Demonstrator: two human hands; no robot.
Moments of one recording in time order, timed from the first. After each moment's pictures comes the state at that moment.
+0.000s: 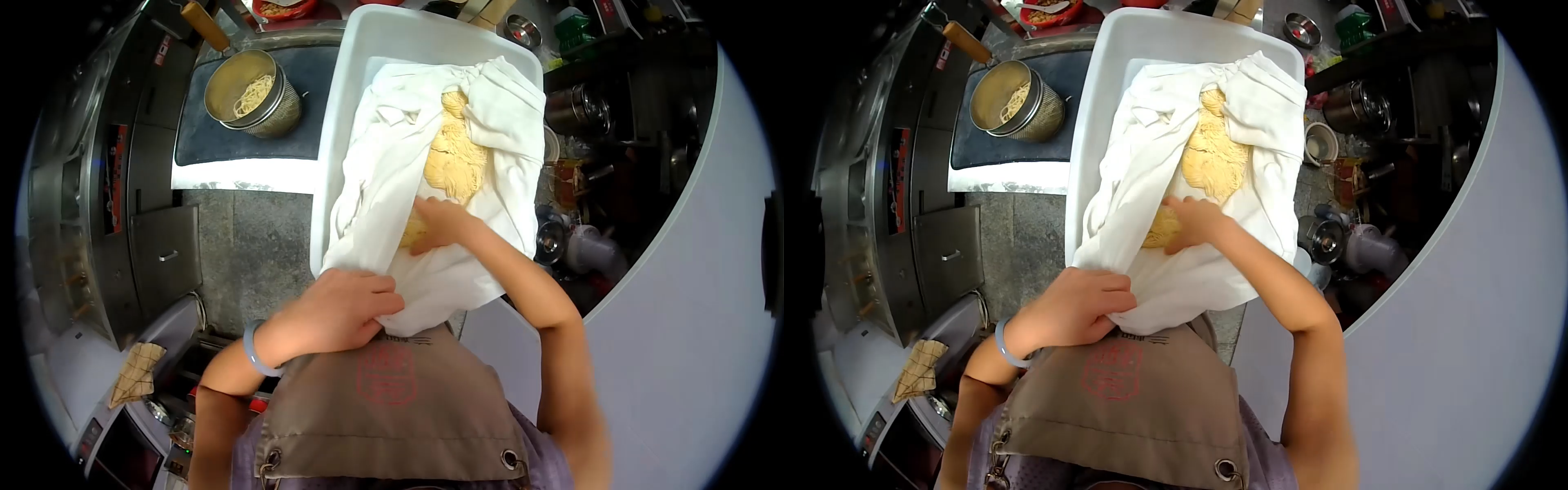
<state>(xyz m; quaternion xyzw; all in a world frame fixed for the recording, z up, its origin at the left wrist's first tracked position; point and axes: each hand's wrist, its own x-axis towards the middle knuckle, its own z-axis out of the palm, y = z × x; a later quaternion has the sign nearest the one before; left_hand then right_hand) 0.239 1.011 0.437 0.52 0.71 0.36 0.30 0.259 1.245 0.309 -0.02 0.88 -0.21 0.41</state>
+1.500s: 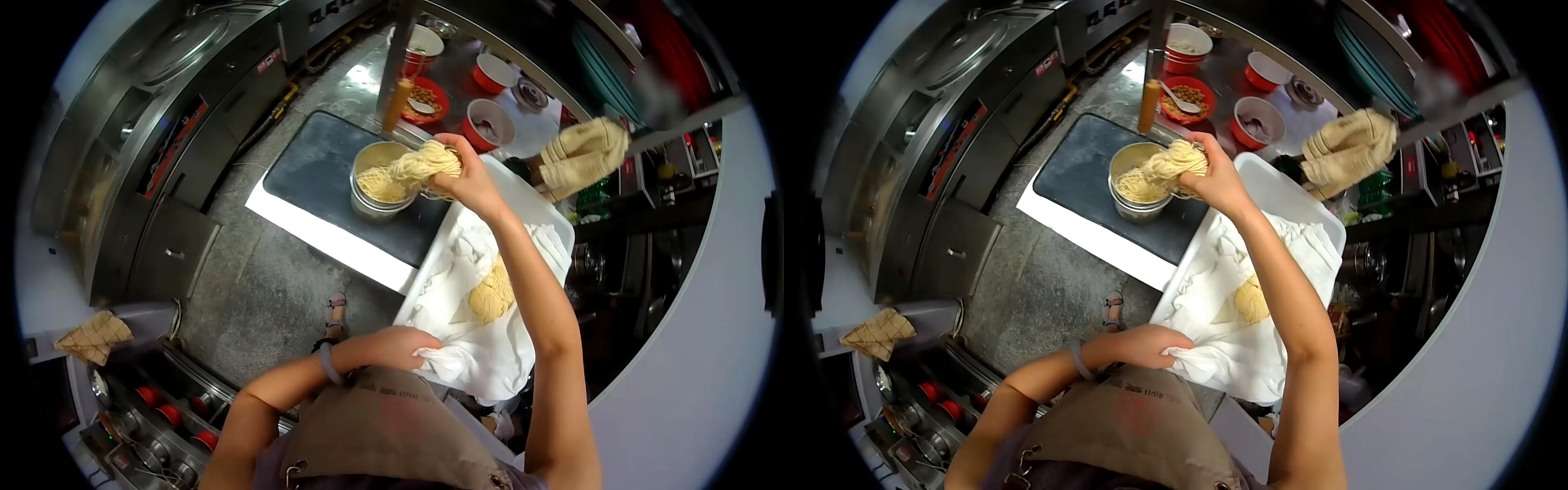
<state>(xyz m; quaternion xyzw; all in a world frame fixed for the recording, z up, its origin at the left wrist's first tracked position) 0.213 0.968 0.352 0.41 0.66 0.50 0.39 0.015 1.135 0.419 -0.11 0.80 -0.58 0.08</state>
